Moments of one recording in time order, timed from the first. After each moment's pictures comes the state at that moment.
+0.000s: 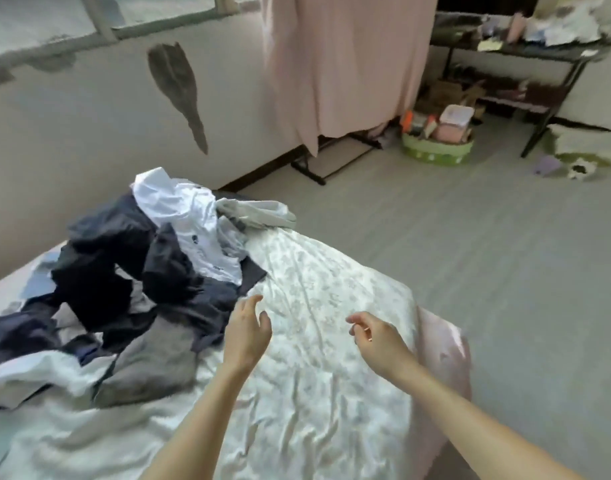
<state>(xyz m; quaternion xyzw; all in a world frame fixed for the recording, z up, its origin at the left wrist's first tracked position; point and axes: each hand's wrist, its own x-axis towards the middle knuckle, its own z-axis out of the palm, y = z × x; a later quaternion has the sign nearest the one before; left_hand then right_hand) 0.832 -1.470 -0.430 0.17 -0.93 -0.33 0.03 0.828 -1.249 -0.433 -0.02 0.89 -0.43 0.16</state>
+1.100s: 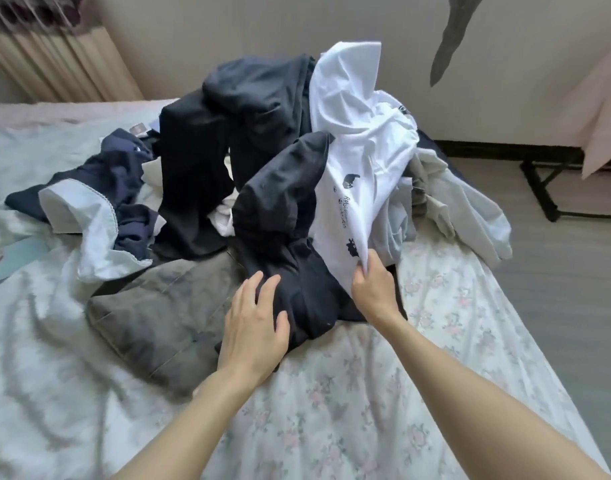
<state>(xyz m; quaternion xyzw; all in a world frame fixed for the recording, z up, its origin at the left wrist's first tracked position) 0.710 -1.635 -0.638 0.44 -0.85 -0.26 0.11 0.523 -1.582 -0.669 -0.27 0.85 -0.41 0.19</state>
